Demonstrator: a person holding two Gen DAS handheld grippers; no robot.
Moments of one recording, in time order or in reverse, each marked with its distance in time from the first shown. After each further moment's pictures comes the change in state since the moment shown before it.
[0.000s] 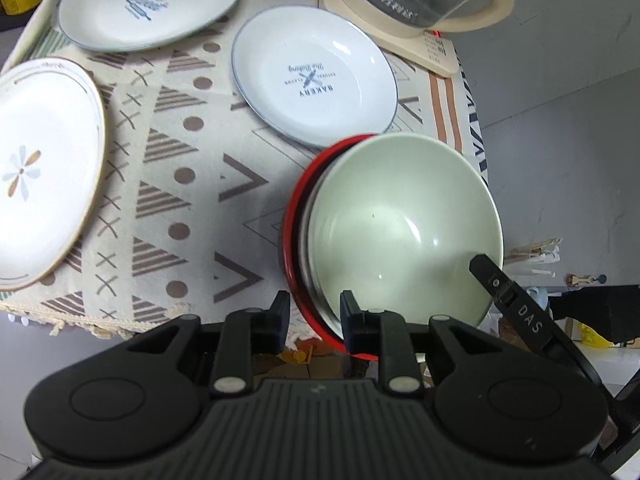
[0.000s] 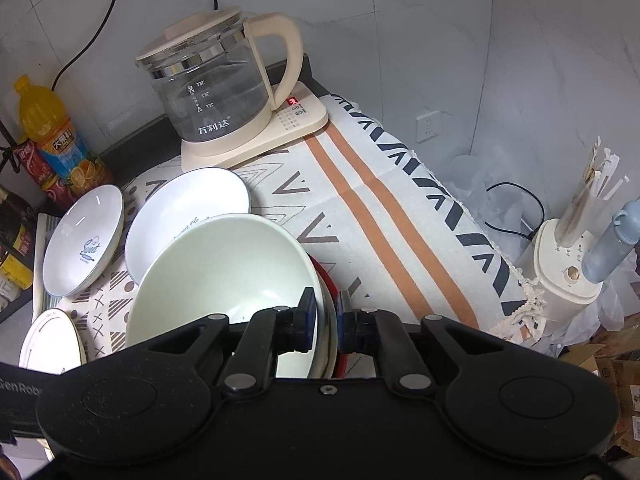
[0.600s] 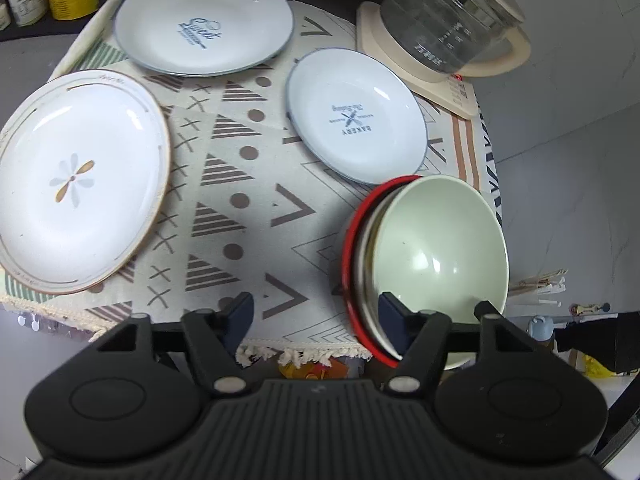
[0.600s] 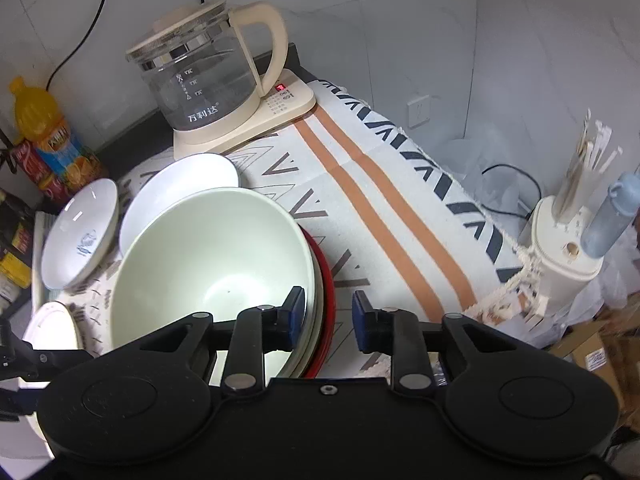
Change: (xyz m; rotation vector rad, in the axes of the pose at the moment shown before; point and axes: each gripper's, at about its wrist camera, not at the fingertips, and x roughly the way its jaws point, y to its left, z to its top) left arm -0.028 0.037 -0.007 -0.050 -0.099 0.021; right arm -0.002 -0.012 -0.020 0.052 0.015 0.009
